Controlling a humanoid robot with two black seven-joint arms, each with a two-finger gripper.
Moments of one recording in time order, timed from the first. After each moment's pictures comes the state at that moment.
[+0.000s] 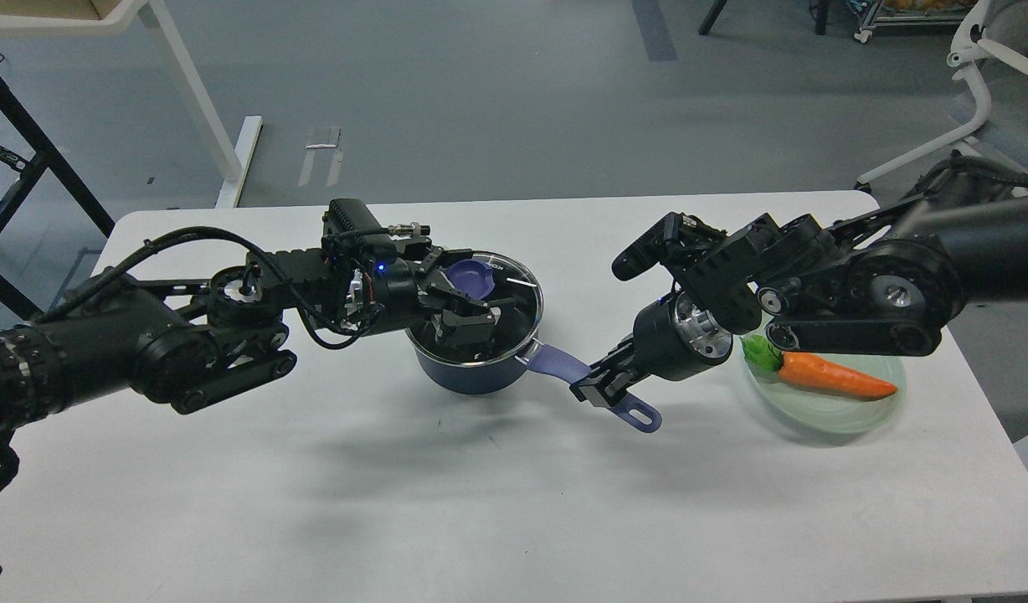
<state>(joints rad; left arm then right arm) -1.09 0.35 0.13 -0.95 1.64 0.19 -0.40 1.67 -0.28 -0.76 1.32 -1.01 0.25 0.29</state>
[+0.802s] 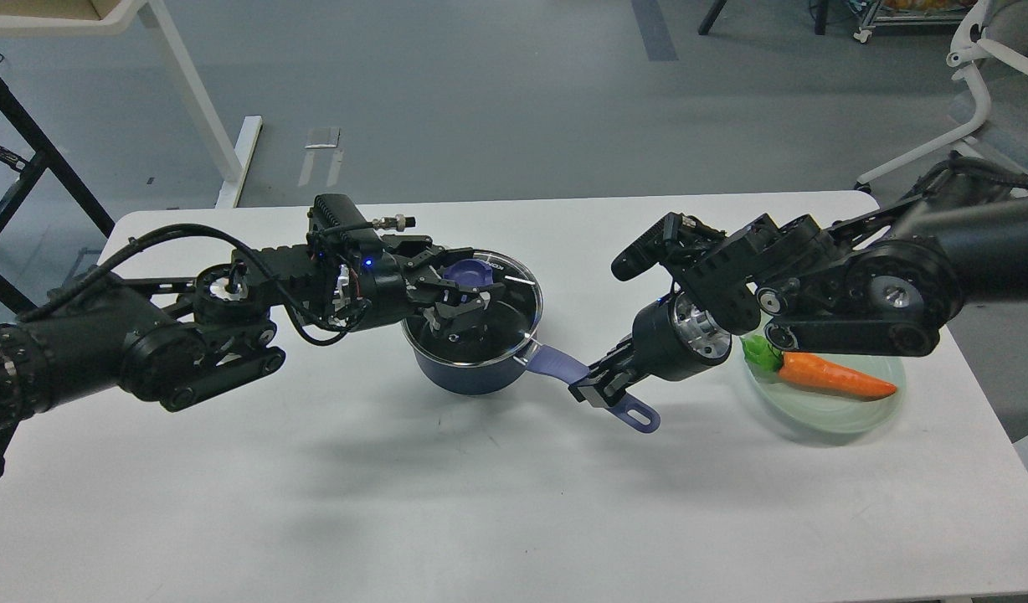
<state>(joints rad) -1.10 0.39 0.13 -0.96 1.63 0.21 -0.41 1.66 -0.28 -0.76 1.32 -1.01 0.25 0.30</state>
